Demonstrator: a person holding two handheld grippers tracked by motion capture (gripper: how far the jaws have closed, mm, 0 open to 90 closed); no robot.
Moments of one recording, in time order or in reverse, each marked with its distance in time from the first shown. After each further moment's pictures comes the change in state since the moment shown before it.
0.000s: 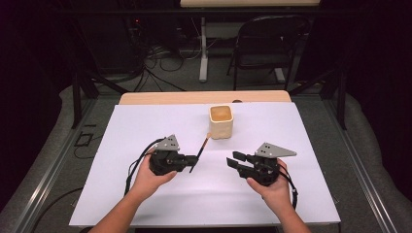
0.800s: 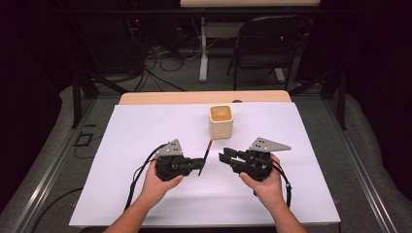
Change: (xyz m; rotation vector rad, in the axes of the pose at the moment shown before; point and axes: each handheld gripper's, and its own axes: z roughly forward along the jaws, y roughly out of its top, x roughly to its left) left arm -0.014 -0.009 0.012 -0.116 -0.040 -0.039; right arm 0.008 0.014 0.015 -0.048 0.079 0.044
